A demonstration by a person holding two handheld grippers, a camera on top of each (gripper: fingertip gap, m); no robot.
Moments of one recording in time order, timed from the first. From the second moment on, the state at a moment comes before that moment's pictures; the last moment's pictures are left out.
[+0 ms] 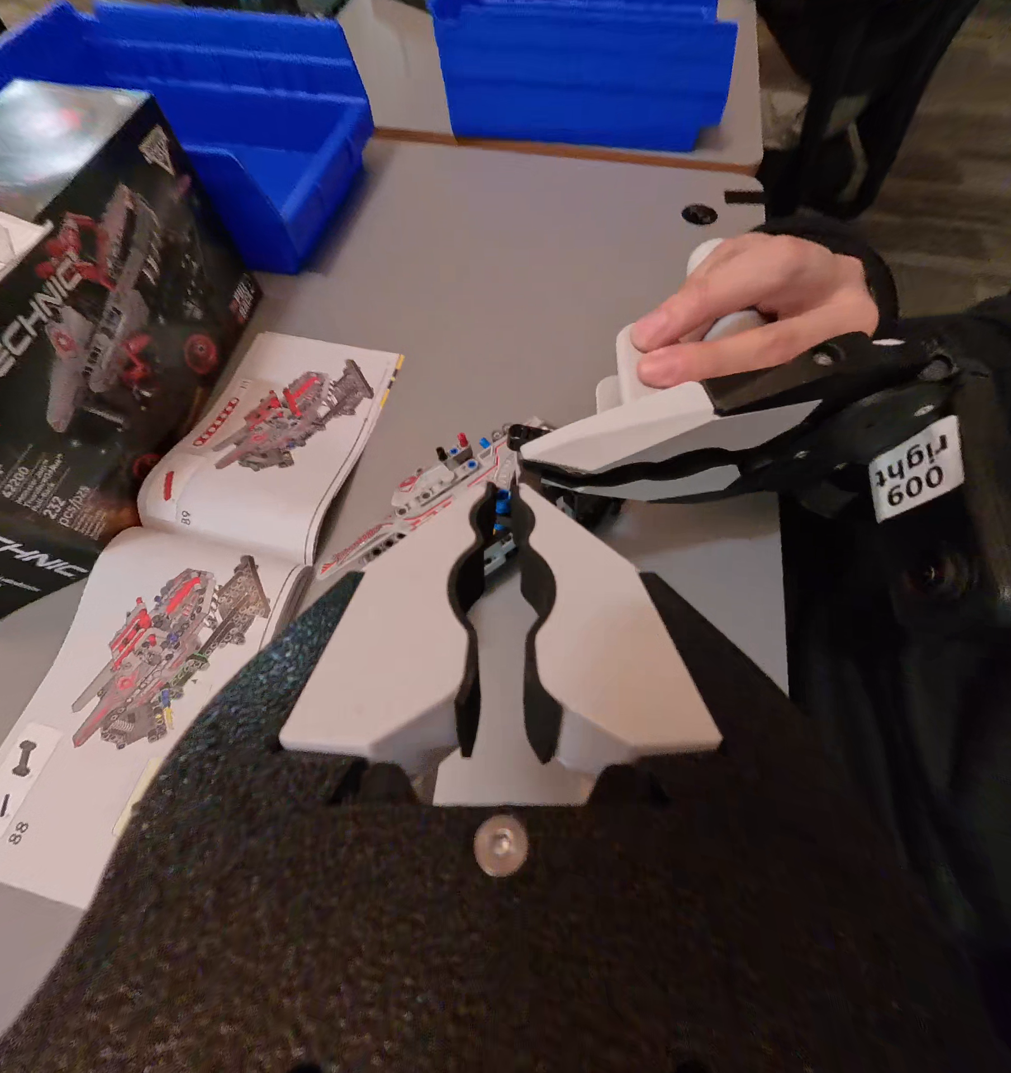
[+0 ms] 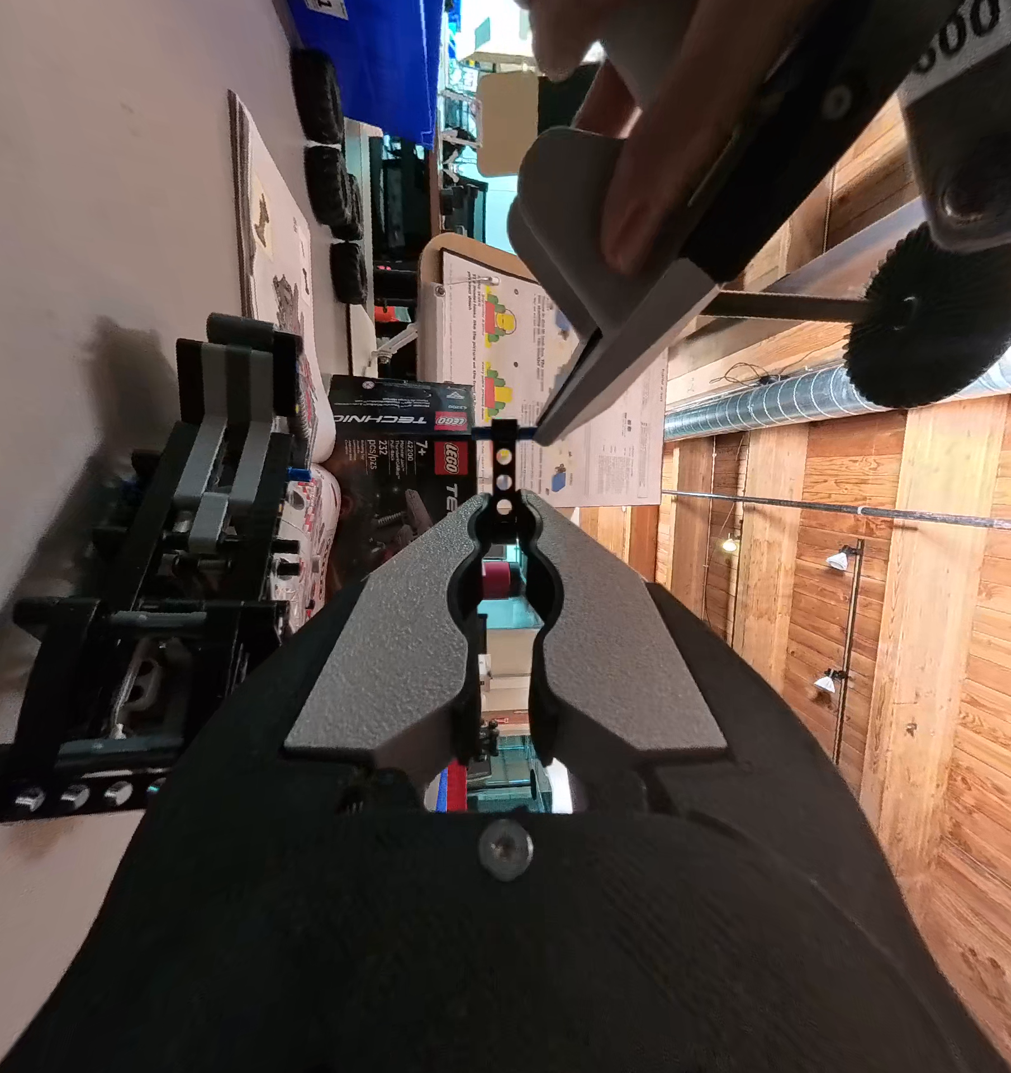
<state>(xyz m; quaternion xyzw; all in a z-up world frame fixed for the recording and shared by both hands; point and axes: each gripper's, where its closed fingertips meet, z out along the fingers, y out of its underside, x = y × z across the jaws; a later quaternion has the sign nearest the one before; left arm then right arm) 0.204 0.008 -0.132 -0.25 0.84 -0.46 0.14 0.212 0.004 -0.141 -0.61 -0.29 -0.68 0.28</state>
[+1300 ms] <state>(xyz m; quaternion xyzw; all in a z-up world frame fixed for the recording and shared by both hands) 0.250 -0.001 -0.203 -0.02 0.87 -0.49 -0.03 0.239 -0.038 -0.212 -0.87 -0.05 -0.03 0.49</state>
